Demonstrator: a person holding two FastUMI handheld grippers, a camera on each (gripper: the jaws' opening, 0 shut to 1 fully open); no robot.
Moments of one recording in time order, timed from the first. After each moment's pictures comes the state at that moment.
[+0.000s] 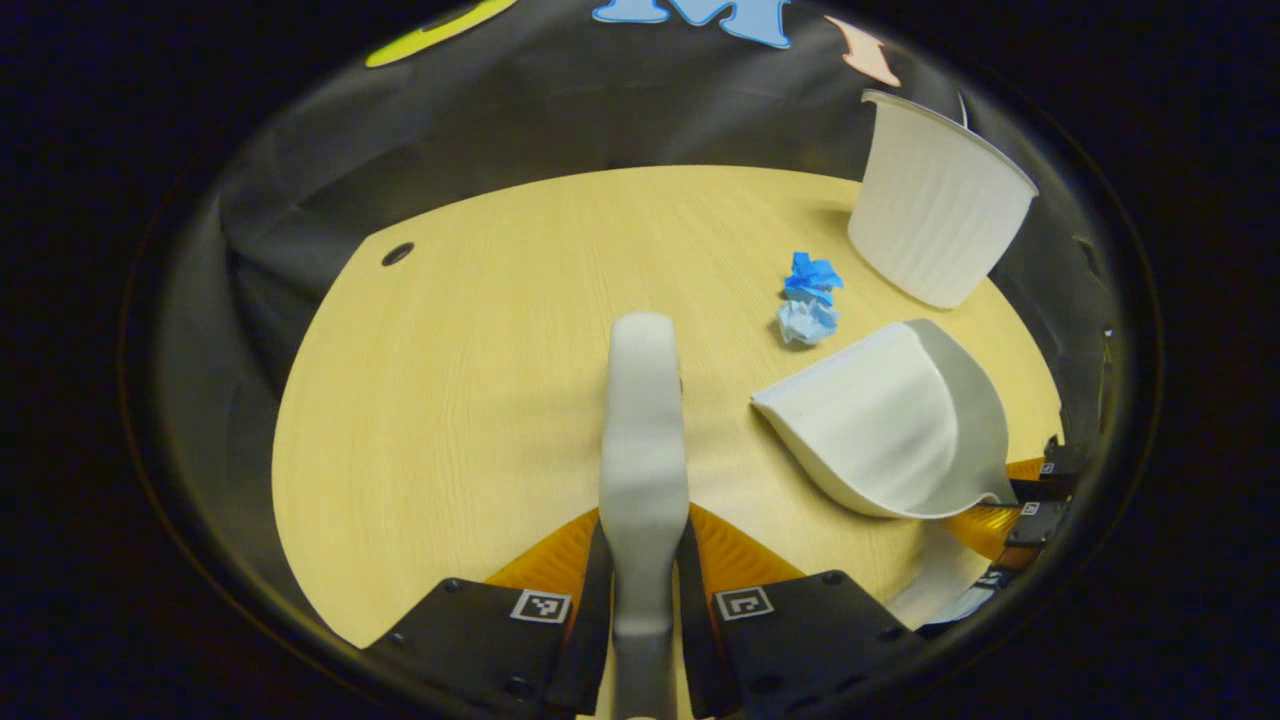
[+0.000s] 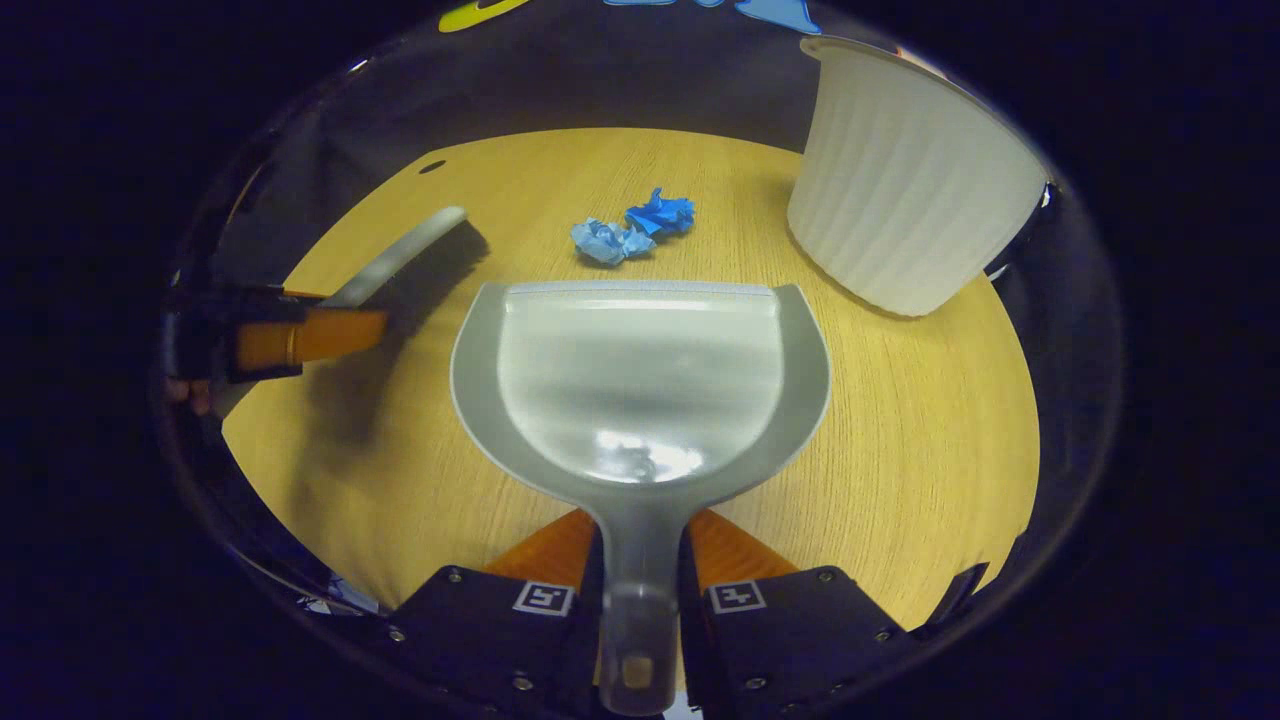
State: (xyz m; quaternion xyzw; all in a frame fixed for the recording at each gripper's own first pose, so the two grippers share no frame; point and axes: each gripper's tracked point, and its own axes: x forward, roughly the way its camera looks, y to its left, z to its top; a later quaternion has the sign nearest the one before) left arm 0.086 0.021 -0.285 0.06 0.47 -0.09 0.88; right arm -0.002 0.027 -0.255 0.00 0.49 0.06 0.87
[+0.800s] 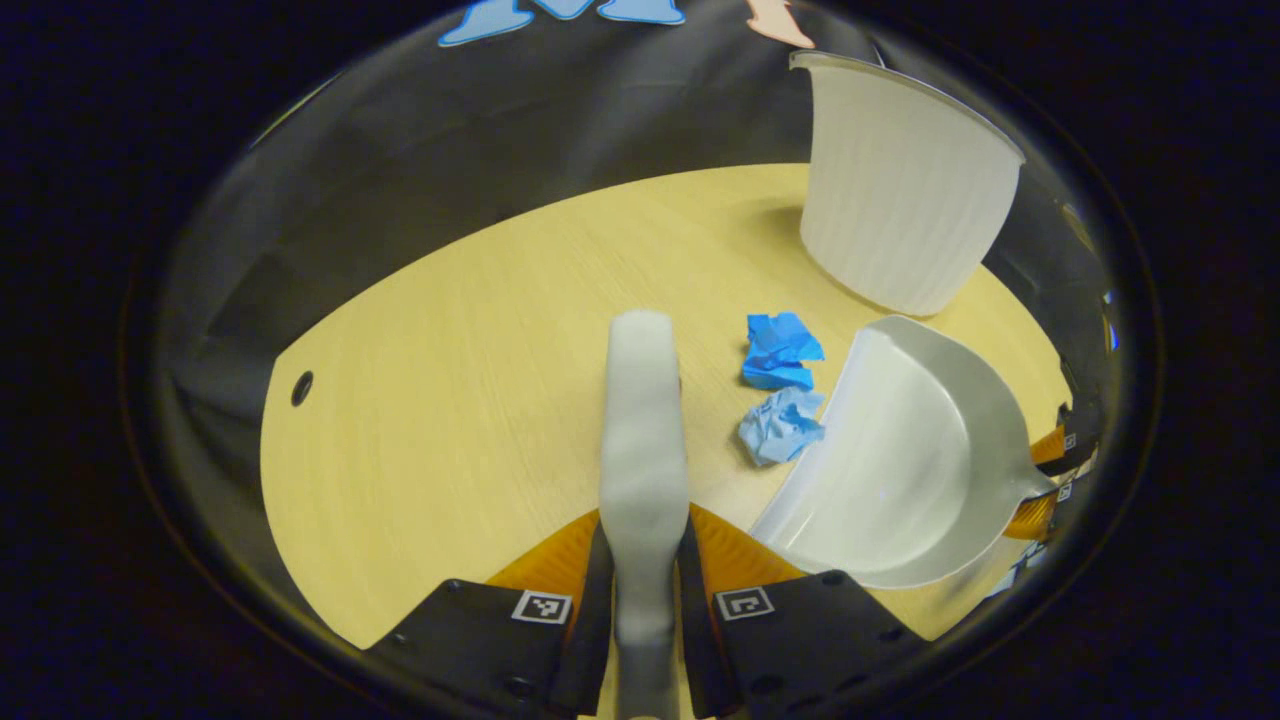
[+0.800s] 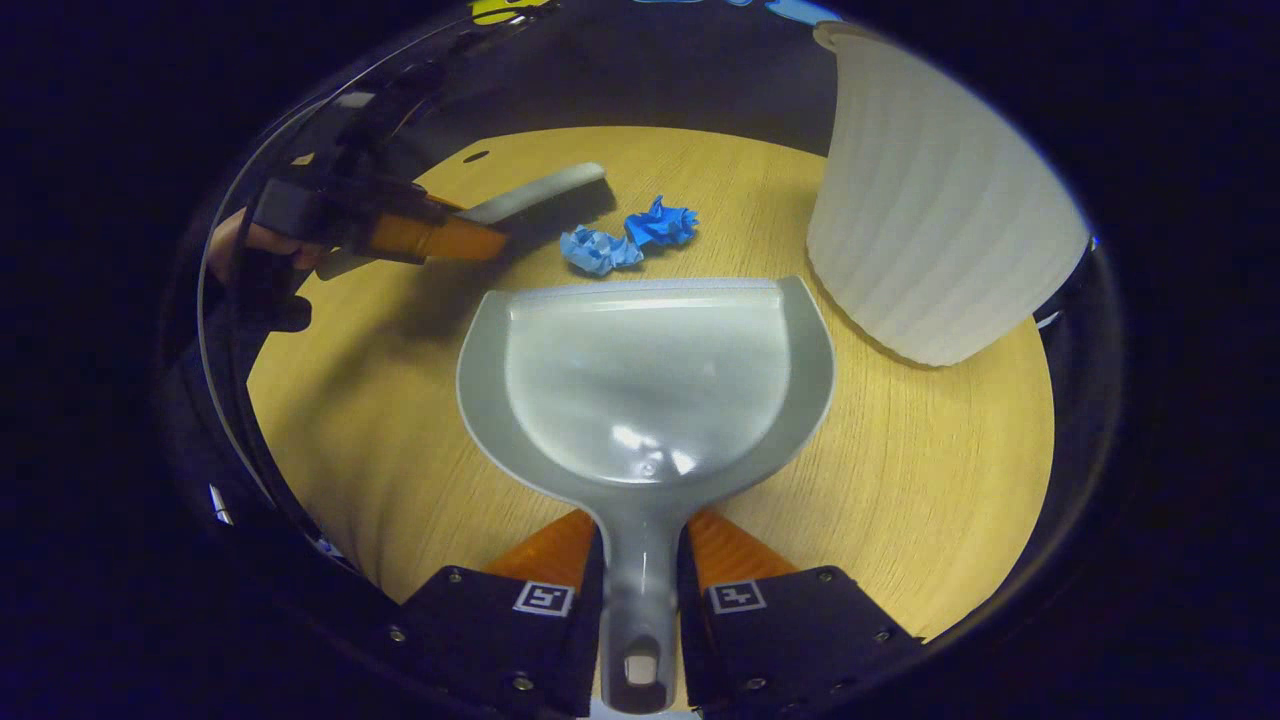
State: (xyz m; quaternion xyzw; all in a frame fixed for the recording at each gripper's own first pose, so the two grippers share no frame) left arm 0.193 -0.052 -0.295 0.15 0.44 -0.20 0.86; right arm 0.023 -0.015 -0.255 -0.02 0.49 0.16 0.86
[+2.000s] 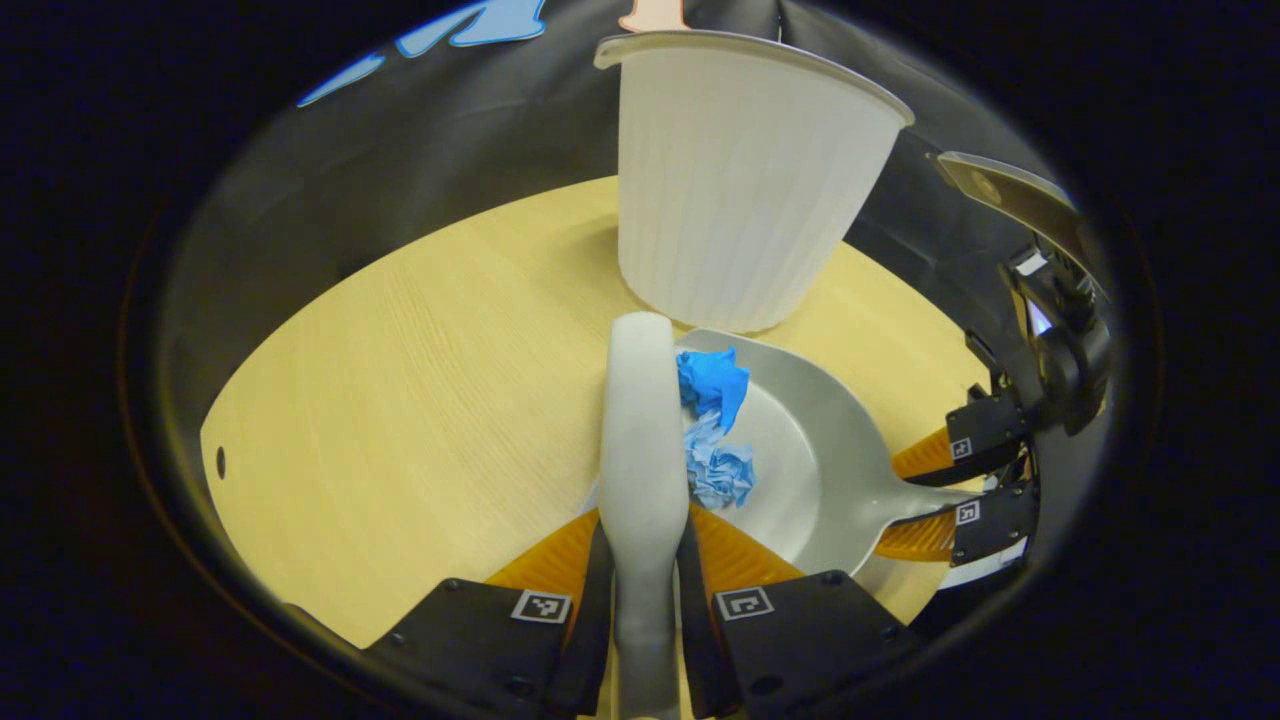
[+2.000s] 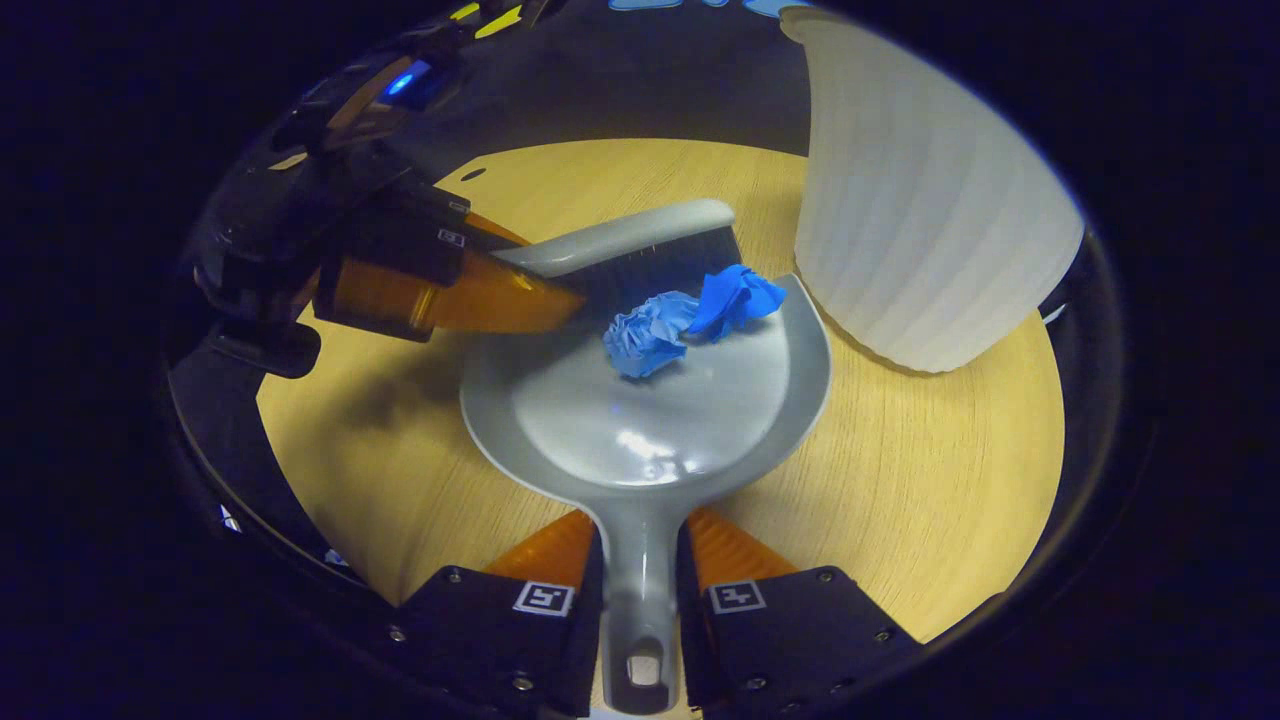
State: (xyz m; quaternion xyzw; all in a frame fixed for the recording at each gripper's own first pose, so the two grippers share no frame) left arm 0.160 -0.136 -0.245 0.13 0.44 -0.34 0.82; right arm 0.059 0.000 -0.225 0.01 0.47 0.16 0.87
